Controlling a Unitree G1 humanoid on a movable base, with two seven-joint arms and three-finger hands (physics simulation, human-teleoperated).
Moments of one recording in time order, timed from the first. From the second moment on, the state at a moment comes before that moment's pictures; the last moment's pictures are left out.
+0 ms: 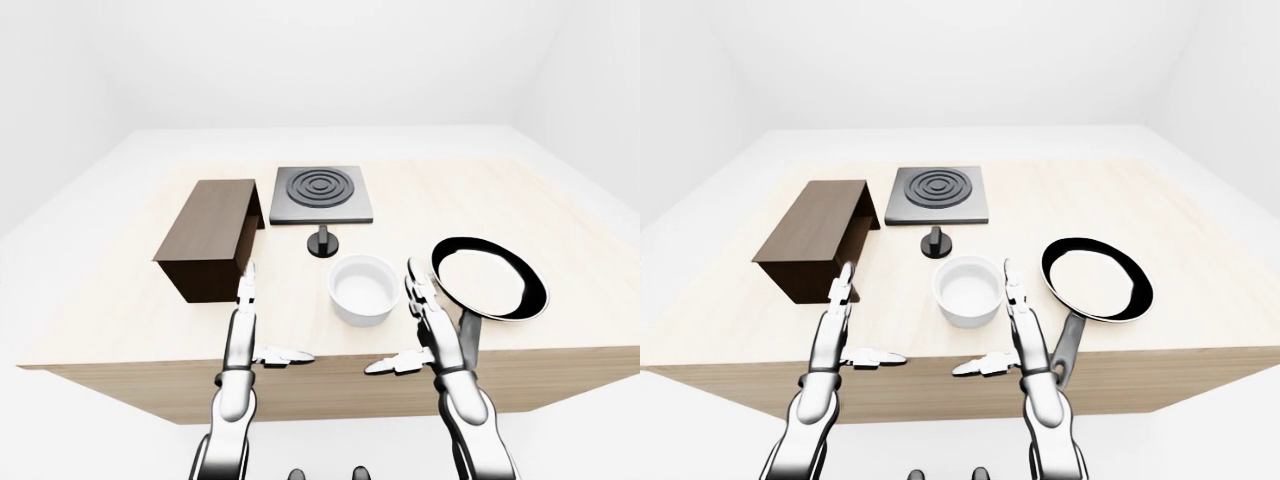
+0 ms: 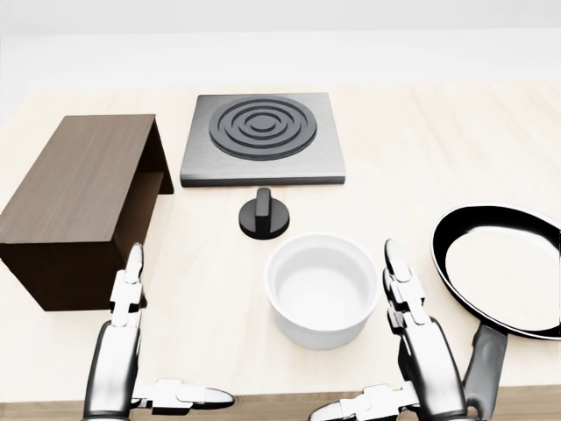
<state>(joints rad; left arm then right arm) 0.13 0.01 -0.07 -0.05 0.32 -0.09 0.10 0.21 -0.02 0.03 -0.18 -0.14 -0.09 0.11</state>
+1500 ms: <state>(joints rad) -0.12 -0.10 -0.24 -0.16 0.81 0.09 0.18 0.17 -0.02 -0.14 -0.31 -0.11 -0.06 0.09</state>
